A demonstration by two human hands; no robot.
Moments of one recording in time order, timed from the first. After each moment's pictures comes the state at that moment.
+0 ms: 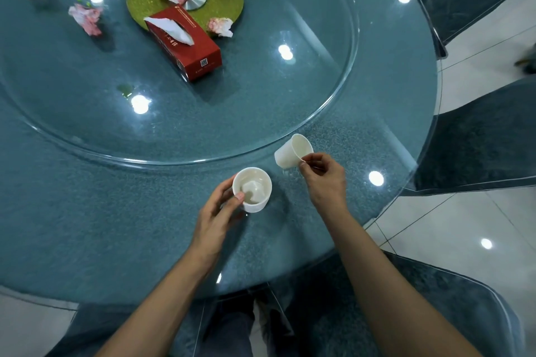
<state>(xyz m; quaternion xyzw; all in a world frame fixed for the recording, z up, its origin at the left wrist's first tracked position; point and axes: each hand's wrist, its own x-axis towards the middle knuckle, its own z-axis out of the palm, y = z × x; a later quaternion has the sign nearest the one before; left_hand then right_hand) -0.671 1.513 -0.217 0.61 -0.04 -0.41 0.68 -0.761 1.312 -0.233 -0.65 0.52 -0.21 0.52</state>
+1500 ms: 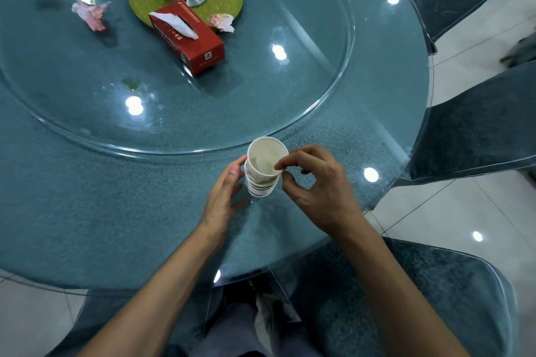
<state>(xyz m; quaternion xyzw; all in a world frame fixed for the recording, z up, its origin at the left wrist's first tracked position) -0.665 1.521 -0.198 0.62 -0.06 -0.44 0.65 -0.785 1.381 -0.151 -0.87 0.25 -0.20 0.37</state>
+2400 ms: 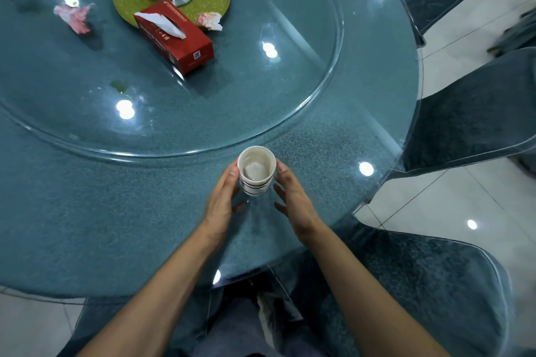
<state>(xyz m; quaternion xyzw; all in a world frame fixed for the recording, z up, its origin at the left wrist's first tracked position) -0.670 1.517 -0.212 0.61 -0.07 -0.46 0.64 -0.773 1.416 -0.213 -0.56 0.44 -0.06 0.70</state>
